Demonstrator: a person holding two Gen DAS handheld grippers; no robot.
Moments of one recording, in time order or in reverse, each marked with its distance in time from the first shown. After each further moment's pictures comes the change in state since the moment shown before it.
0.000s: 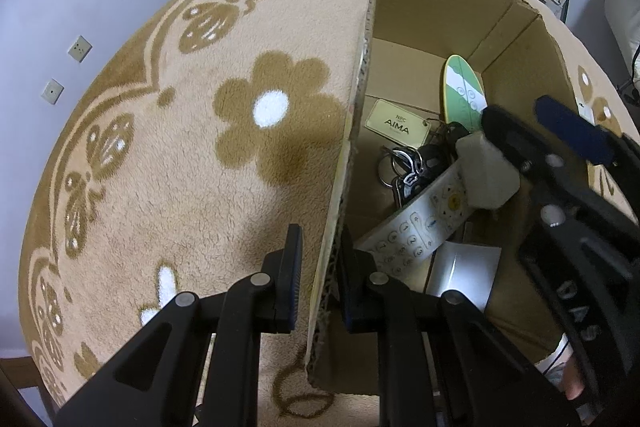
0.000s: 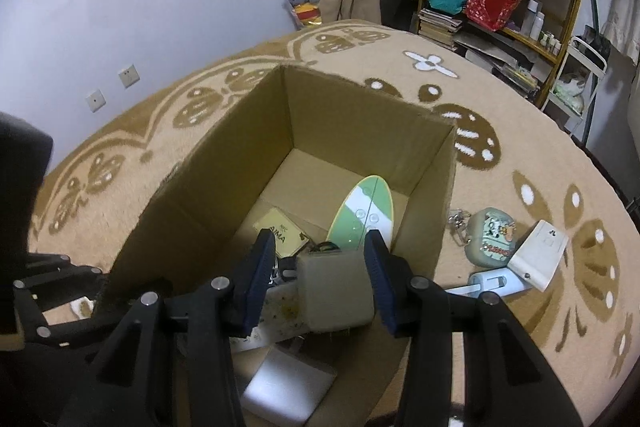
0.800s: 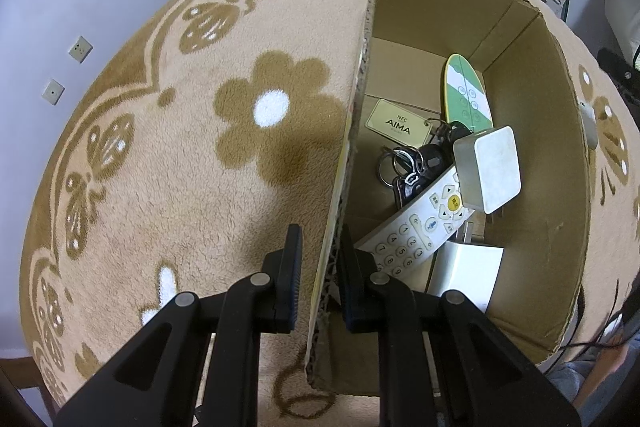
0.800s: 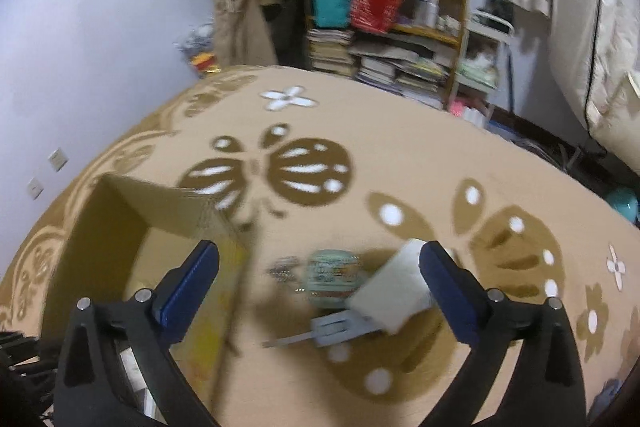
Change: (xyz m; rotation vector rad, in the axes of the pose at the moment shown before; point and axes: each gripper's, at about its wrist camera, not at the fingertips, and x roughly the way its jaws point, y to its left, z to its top) left arm 0.001 0.002 0.000 0.002 -0.001 0.001; right arm -0.017 -0.144 0.018 0.259 -0.094 -0.215
